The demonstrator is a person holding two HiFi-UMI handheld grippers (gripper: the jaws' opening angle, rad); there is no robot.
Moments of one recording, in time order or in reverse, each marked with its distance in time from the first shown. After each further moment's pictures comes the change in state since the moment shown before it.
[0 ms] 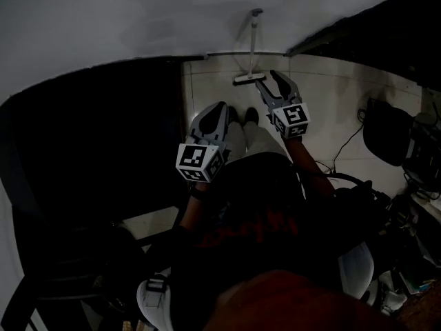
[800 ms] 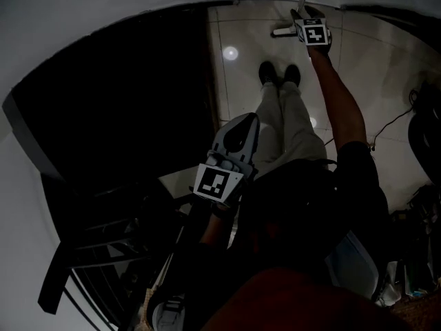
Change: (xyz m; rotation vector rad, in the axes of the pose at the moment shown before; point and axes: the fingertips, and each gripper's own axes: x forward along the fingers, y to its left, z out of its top) left arm 0.039 0.032 -0.124 -0.118 0.239 0.075; right arm 0.259 -0.170 -0.320 0.076 0.485 -0.099
